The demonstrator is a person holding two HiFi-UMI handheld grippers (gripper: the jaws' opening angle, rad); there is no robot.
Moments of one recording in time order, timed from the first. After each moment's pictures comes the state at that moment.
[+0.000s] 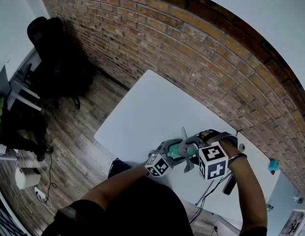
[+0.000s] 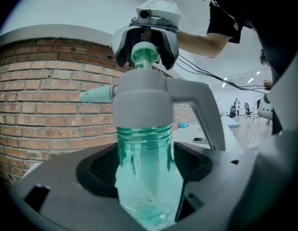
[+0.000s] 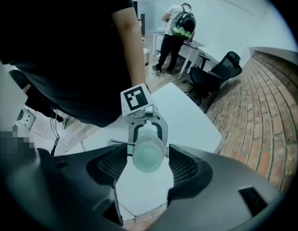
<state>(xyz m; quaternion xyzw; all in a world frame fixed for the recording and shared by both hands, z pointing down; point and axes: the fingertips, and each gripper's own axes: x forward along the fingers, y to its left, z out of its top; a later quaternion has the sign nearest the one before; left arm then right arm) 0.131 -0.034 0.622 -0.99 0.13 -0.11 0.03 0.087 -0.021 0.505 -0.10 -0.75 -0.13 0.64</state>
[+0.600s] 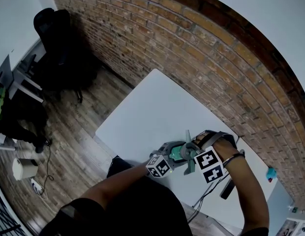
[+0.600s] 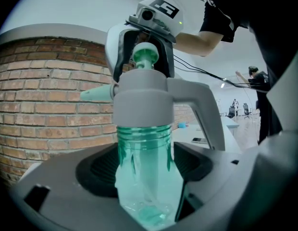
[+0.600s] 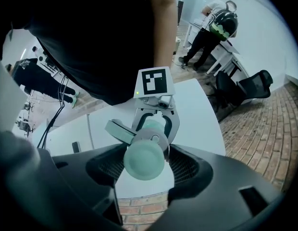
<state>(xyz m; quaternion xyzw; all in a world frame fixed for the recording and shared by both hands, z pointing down) 0.131 -0.034 0.621 -0.99 0.12 -0.11 0.03 0.096 -0.023 0.530 -0.22 -0.67 -0.22 0.67</state>
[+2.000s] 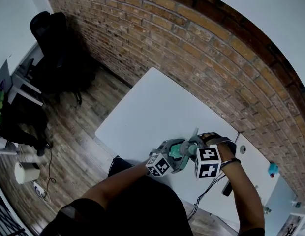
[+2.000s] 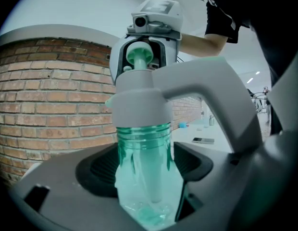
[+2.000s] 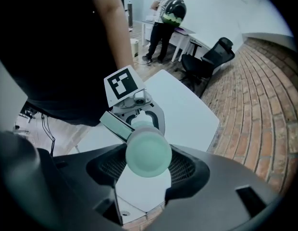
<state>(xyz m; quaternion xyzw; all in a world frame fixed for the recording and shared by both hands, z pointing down) 0.130 -0.033 0.622 -0.99 0.12 -0.11 0.03 0.095 -0.034 0.537 -0.03 -0.73 -0.09 0.68</state>
